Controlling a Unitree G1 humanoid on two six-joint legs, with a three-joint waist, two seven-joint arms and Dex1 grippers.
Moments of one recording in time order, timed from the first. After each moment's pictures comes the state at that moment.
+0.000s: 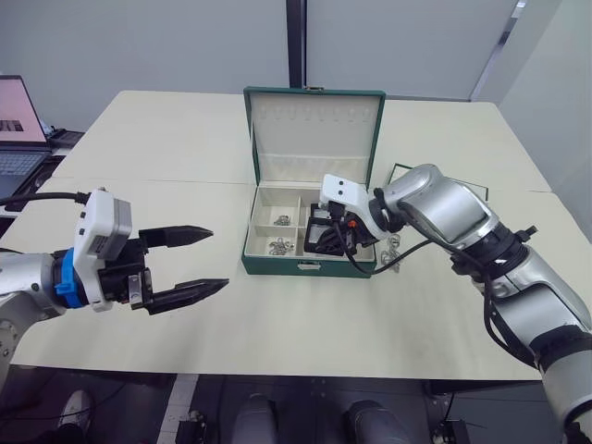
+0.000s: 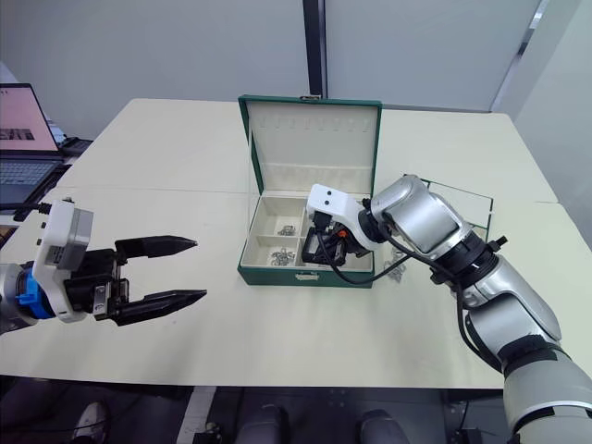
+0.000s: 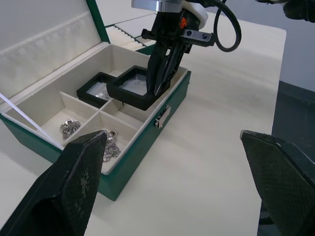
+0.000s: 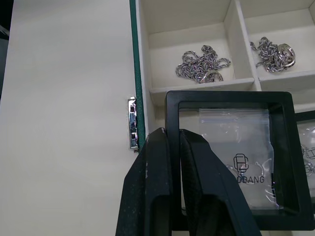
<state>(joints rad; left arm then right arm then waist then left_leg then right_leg) 0.00 1.02 0.52 -0.47 -0.86 0.68 -1.13 -1.10 -0.52 0.59 0.12 0.22 0.92 1.18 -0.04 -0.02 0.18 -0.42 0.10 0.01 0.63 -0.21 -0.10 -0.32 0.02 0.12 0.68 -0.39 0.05</state>
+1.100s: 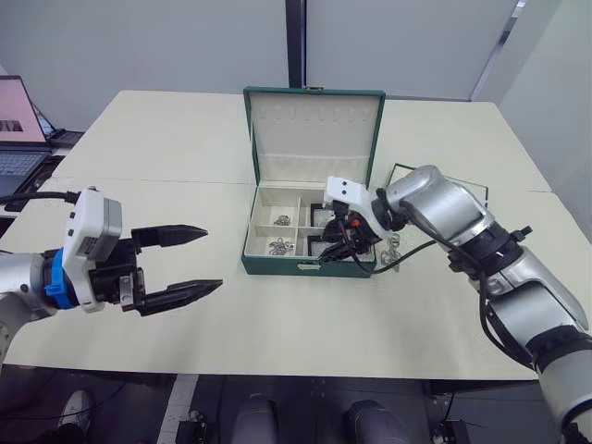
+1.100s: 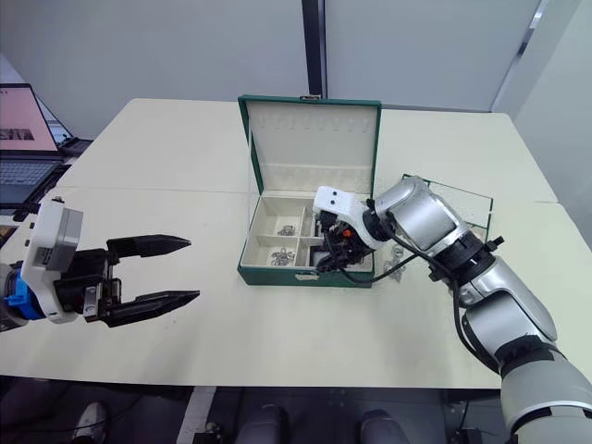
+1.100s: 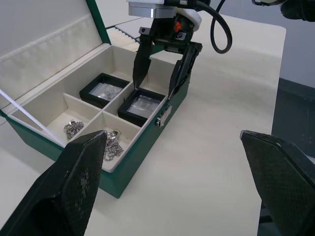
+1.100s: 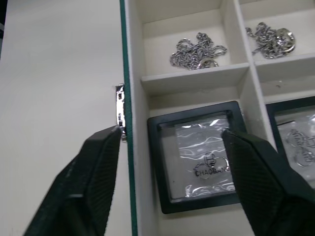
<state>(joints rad) -0.02 1.03 0.54 -0.47 -0.85 0.67 -1.14 -1.12 -0.50 0.56 0.24 0.16 0.85 1.22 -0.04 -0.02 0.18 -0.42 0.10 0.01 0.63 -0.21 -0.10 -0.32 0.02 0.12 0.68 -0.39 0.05</state>
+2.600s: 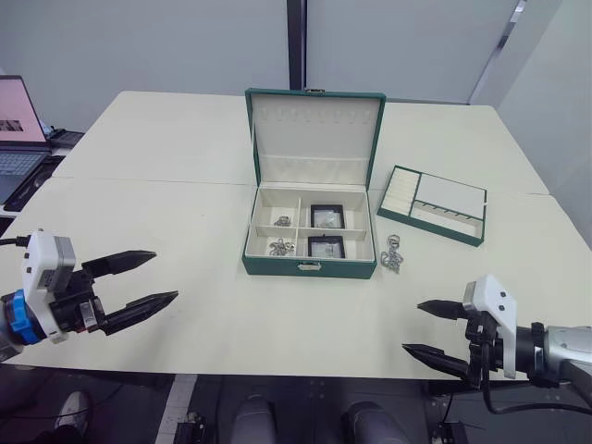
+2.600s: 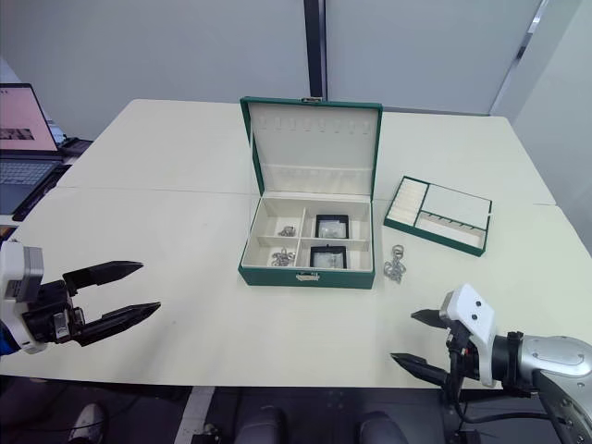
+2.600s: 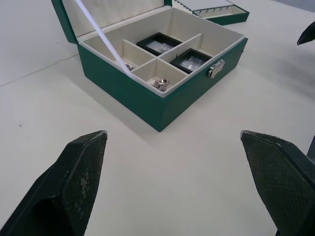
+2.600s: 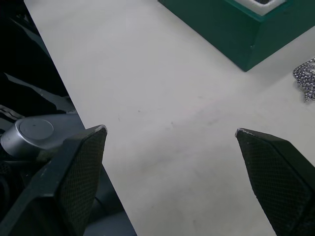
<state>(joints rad) 0.18 0.93 0.64 -0.28 -0.71 0.49 -1.23 0.19 -0.78 -0.32 -0.79 0.58 0.91 0.93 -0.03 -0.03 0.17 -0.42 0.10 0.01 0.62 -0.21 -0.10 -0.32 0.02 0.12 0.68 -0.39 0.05</state>
